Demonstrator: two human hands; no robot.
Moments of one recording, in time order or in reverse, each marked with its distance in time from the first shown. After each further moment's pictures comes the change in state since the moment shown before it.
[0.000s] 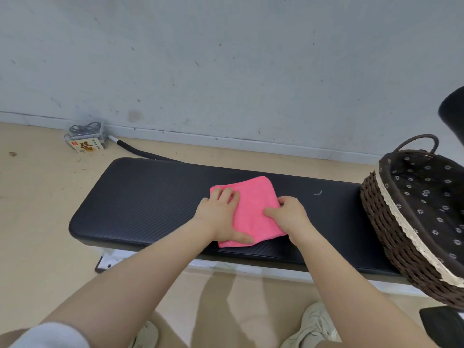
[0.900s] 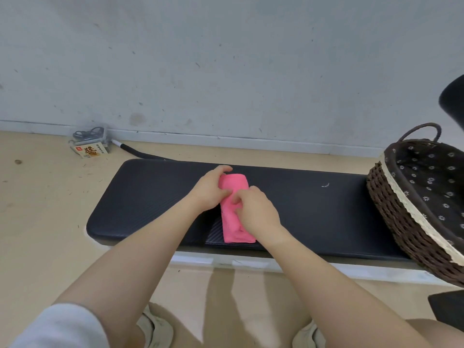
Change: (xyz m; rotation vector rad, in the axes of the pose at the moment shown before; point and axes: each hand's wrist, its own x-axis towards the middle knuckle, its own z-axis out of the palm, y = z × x) left_hand 0.007 -0.052 -0.018 -0.786 0.249 -0.050; right_hand -0.041 -0.051 0.063 -0.486 -0.034 -0.330
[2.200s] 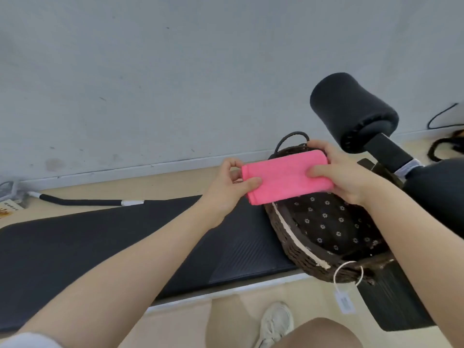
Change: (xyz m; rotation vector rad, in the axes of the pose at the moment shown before) left_hand 0.039 0.242 0.137 -0.762 -0.232 0.089; right_hand -0.041 0.268 -0.258 0.971 0.197 0.204
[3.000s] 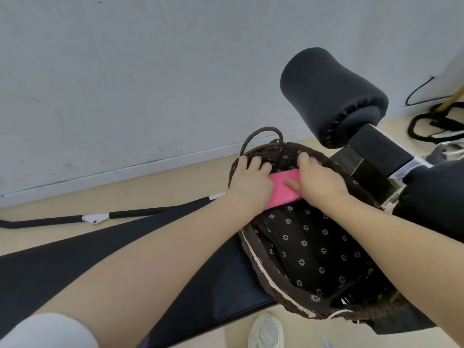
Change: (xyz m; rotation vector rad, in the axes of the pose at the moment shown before) left_hand 0.115 -0.027 0.100 1.955 -0.327 0.327; right_hand 0.084 0.075 -0.044 -1.328 0.319 -0.017
